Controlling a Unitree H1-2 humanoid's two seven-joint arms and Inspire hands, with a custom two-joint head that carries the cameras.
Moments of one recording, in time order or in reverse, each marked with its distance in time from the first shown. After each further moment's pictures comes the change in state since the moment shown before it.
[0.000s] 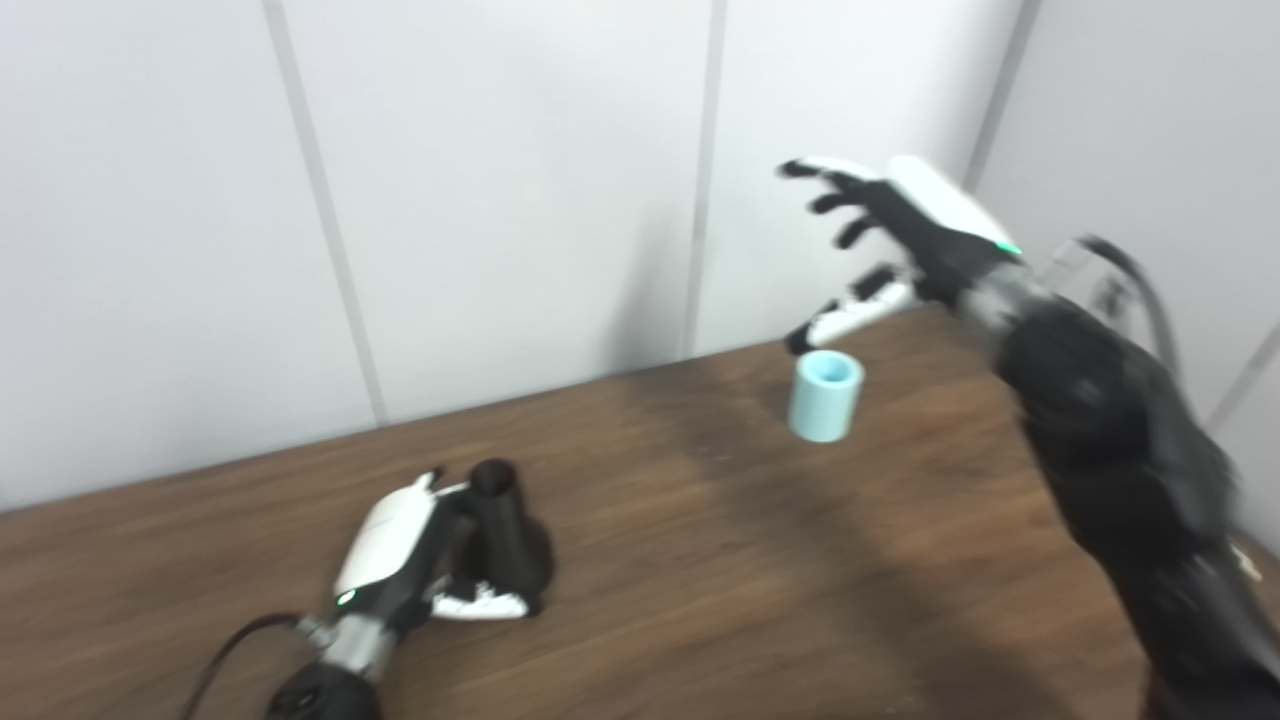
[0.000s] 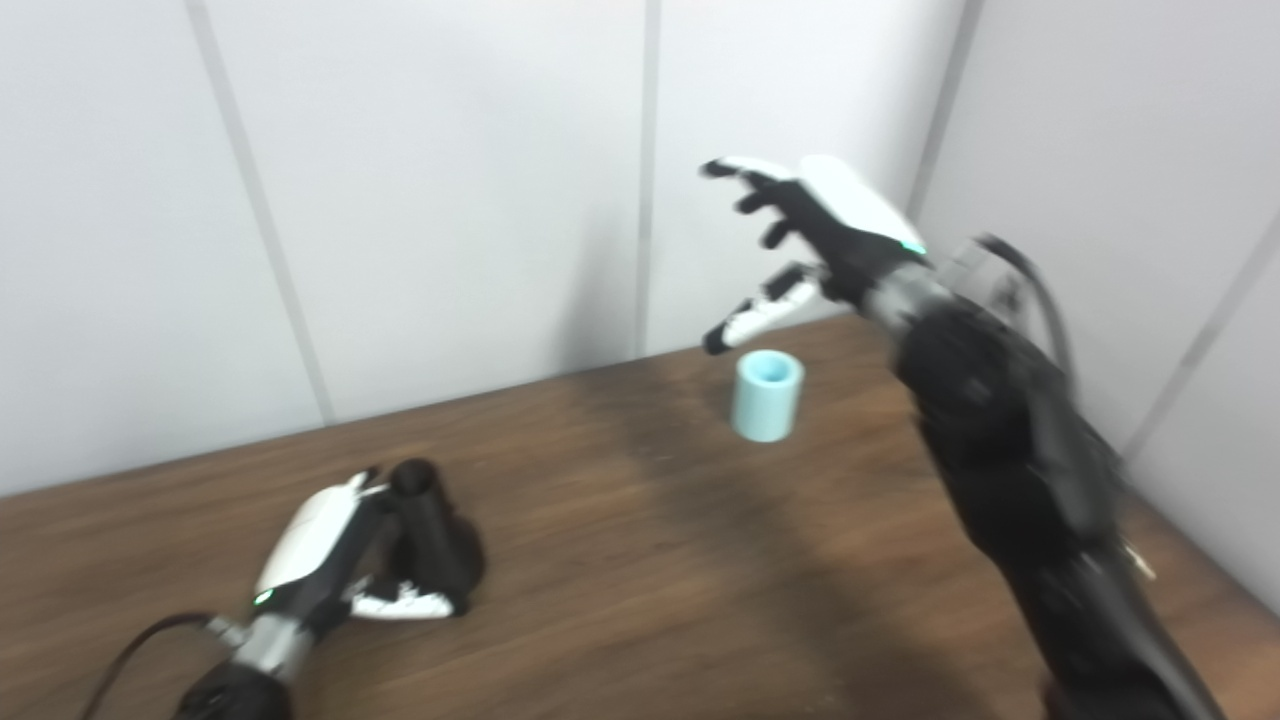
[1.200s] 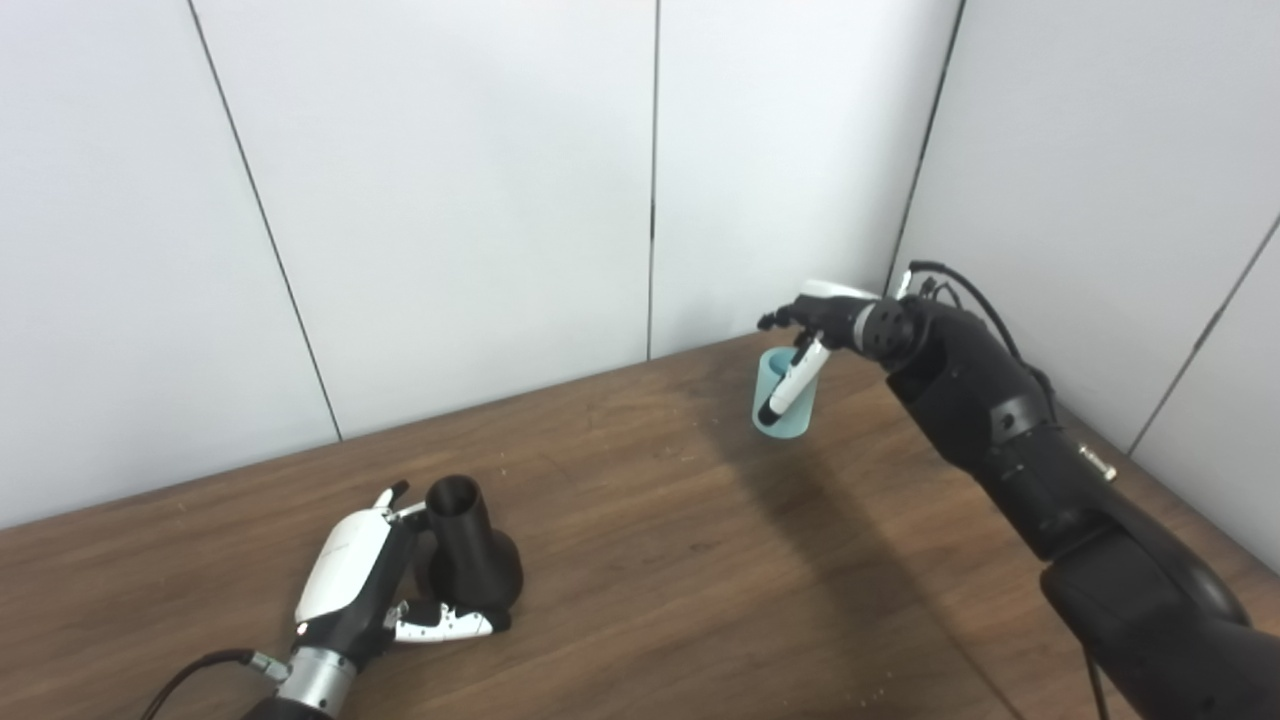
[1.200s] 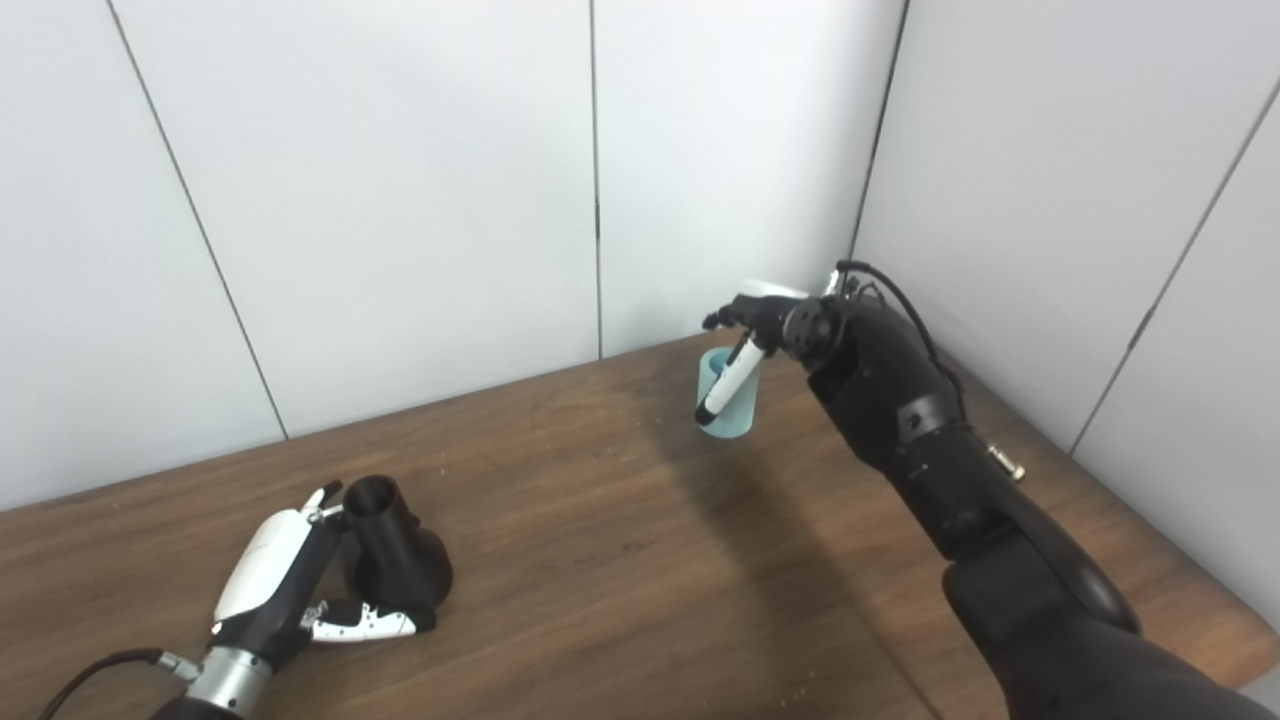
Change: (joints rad) left arm 0.021 0.025 0.008 0.005 -0.011 -0.083 0.028; right arm -0.206 0.015 0.276 0.707 -0.076 0.000 0.052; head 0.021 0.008
